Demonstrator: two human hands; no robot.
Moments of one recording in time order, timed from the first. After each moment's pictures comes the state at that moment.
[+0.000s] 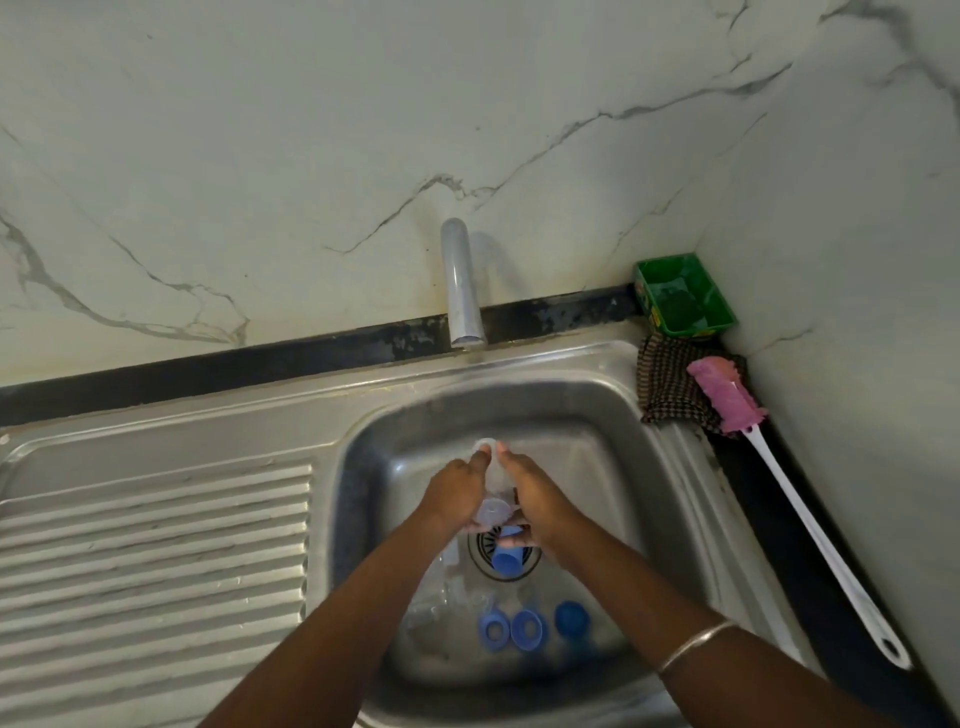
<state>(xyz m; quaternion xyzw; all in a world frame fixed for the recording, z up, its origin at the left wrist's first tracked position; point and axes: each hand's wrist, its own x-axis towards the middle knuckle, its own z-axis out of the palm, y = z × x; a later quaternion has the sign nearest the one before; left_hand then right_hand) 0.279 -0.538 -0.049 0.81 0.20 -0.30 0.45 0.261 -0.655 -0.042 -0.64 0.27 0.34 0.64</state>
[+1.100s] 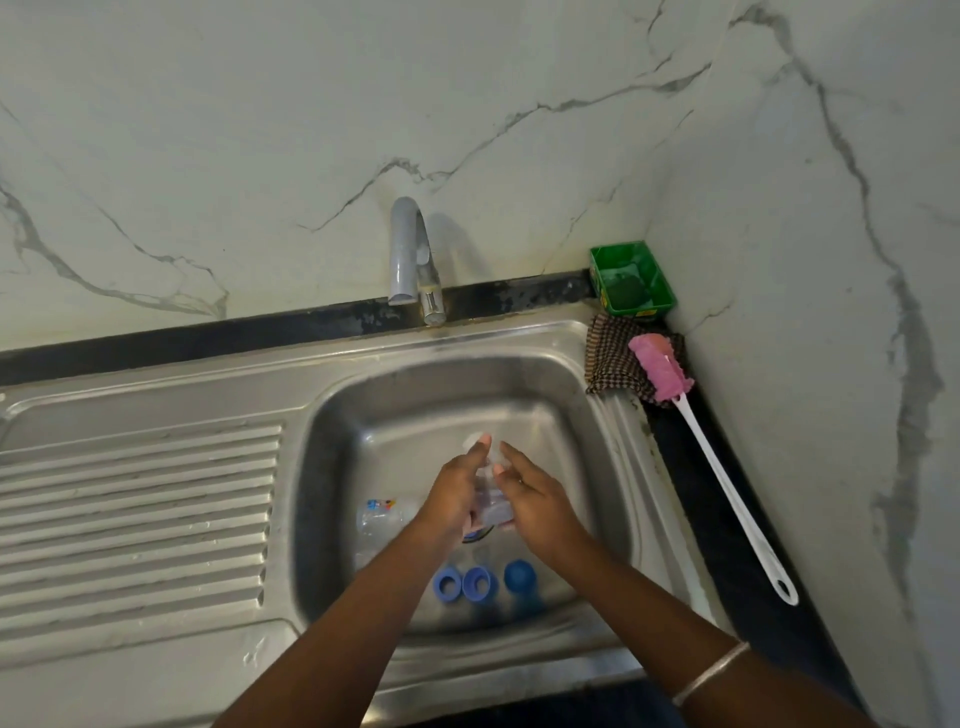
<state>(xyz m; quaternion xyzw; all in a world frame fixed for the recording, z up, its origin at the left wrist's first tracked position) 0.213 -0.604 -0.028 0.59 0.29 -0.29 0.70 0.190 -0.720 -0.049 -0.71 0.15 0.21 0.65</state>
